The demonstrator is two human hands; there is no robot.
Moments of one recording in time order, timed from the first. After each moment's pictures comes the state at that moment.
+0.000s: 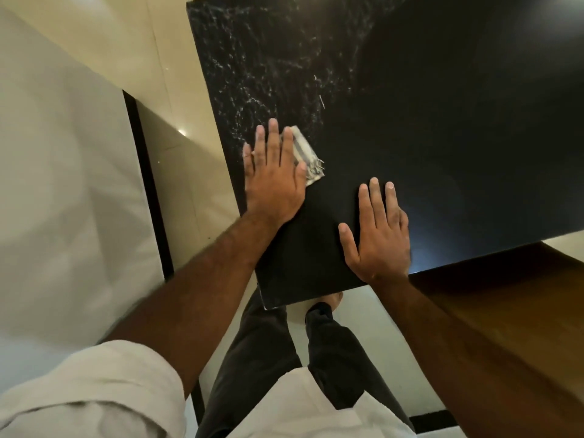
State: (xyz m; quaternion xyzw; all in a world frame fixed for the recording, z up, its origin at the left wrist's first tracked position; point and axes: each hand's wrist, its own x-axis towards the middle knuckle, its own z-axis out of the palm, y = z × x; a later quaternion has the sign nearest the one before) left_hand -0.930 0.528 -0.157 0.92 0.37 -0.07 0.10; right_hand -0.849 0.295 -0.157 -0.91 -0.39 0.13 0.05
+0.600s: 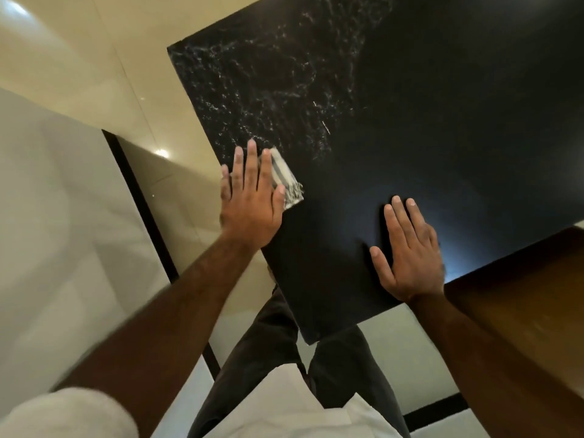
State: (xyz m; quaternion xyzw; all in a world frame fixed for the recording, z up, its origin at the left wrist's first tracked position) left_hand -0.960 0.621 -0.154 0.95 0.28 -0.10 0.07; right_hand -0.847 0.299 -0.159 -0.92 -0.35 0.16 0.07
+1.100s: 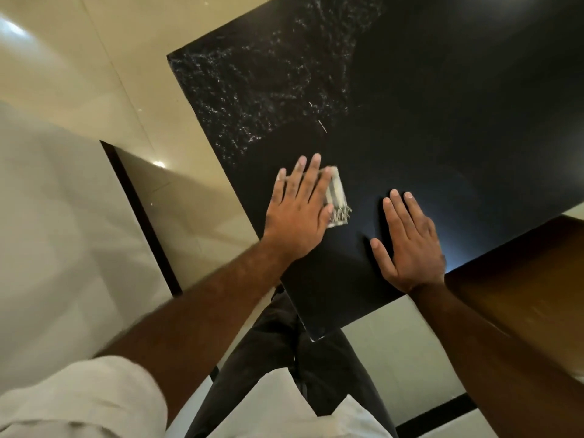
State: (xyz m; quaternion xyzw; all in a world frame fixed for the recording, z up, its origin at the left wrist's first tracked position) left_hand -0.941 0.556 -0.153 0.99 0.12 -0.08 0.09; right_hand -0.850 0.300 -0.156 -0.92 -0.34 0.16 0.08
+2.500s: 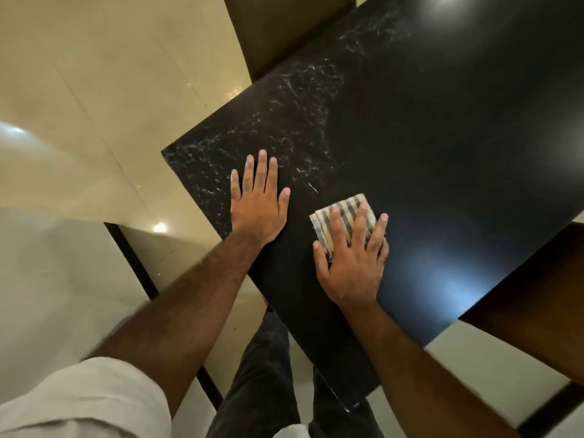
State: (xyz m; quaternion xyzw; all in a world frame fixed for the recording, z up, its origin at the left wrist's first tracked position) left_hand -0.841 0.695 -0.174 0.98 0.19 -0.09 0.06; right_hand -0.870 0.463 -0.157 -0.98 -0.14 0.12 0.07
